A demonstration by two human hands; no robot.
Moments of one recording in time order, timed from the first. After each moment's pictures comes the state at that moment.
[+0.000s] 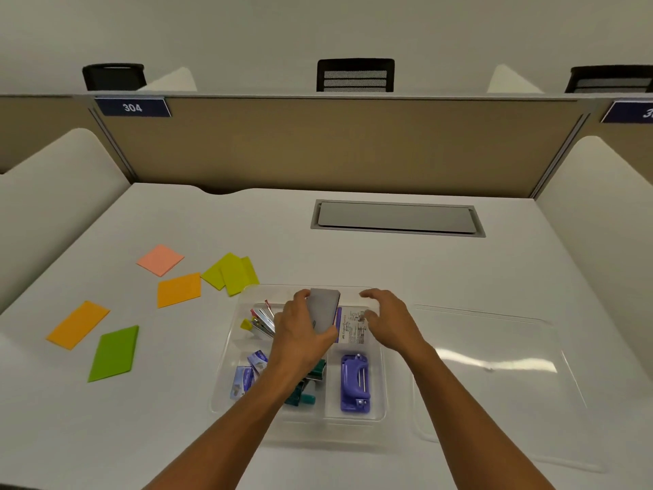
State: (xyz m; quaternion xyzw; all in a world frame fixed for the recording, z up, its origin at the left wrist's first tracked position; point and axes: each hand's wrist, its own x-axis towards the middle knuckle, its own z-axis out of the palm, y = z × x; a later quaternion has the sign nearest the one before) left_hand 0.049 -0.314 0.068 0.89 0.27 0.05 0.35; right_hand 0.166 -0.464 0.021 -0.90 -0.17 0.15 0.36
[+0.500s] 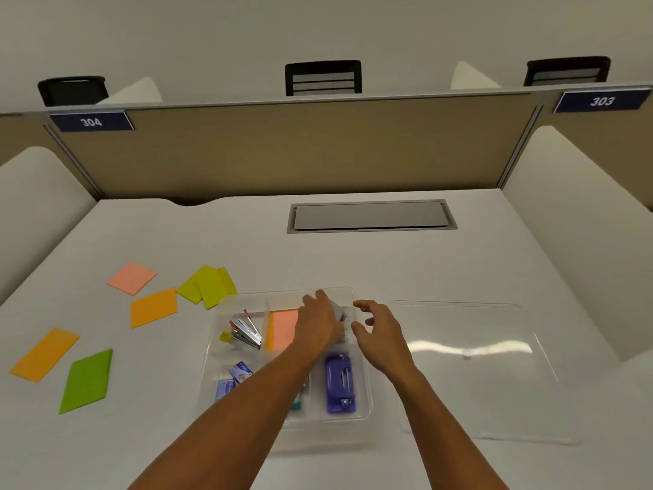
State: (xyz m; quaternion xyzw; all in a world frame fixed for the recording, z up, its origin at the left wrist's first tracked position) left_hand 0.122 -0.353 0.046 0.94 0.23 -0.10 0.24; right_hand 0.127 -0.485 0.015 -0.86 -0.09 0.10 0.49
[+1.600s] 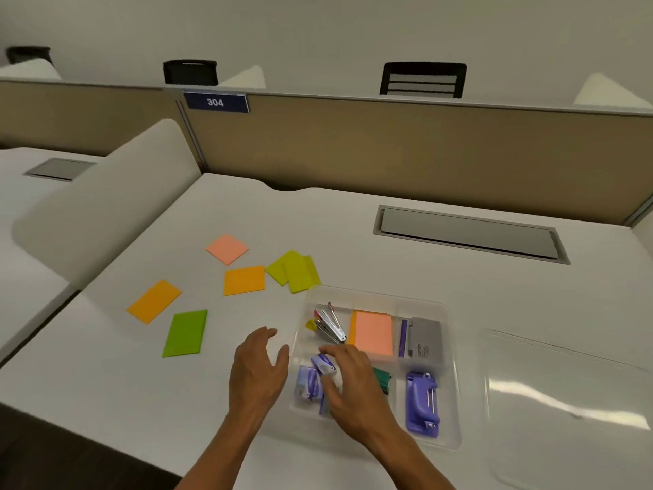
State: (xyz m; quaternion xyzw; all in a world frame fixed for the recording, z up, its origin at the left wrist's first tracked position) left_hand -0.059 -0.185 0.029 0.85 0.40 0.13 0.30; right_hand 0.010 -0.350 0.014 -0.85 -0.31 0.16 0.40
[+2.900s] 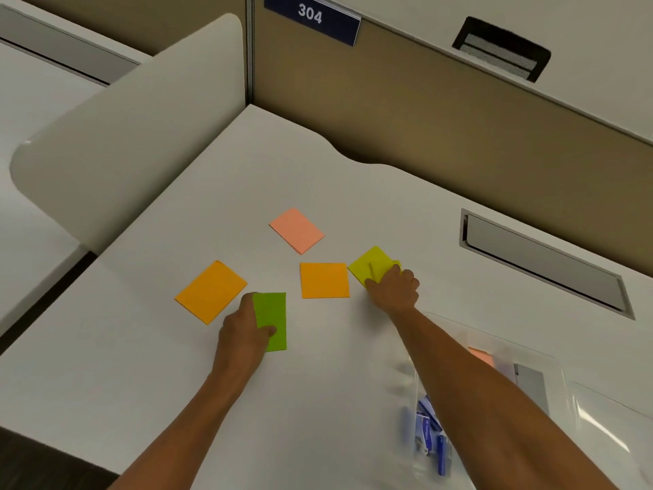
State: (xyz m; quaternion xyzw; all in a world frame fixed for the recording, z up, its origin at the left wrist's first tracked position) left_hand -0.083 0.083 -0.016 0.79 0.43 0.04 0.43; right_hand 0.153 -0.069 -0.020 -0.98 -0.05 0.13 0.10
